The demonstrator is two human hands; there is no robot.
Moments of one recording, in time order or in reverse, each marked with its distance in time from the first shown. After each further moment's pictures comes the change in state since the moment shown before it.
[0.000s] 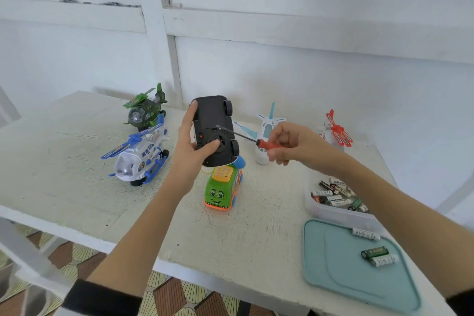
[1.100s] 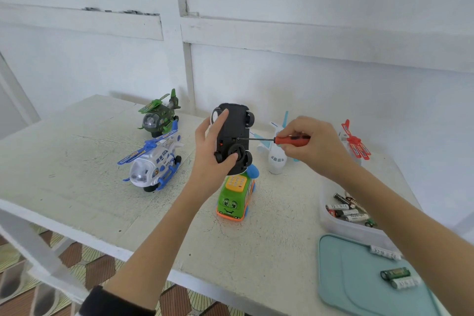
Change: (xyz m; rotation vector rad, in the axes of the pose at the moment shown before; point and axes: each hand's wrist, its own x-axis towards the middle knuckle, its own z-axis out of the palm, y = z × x) left_hand 0.000 0.001 0.003 0.397 -0.018 0.168; right_hand 0.013 -0.026 0.015 -0.421 0.426 -0.195
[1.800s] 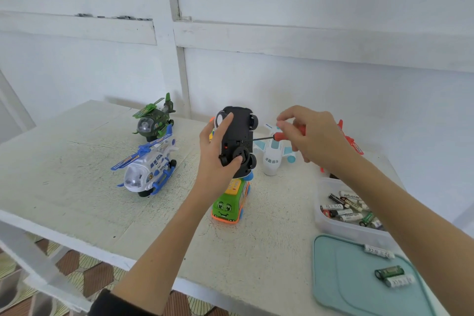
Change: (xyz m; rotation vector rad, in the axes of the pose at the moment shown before) left_hand 0.000 0.007 0.022 -0.021 0.011 0.002; right_hand 0.003 -0.017 -0.020 -0.069 0.007 0.014
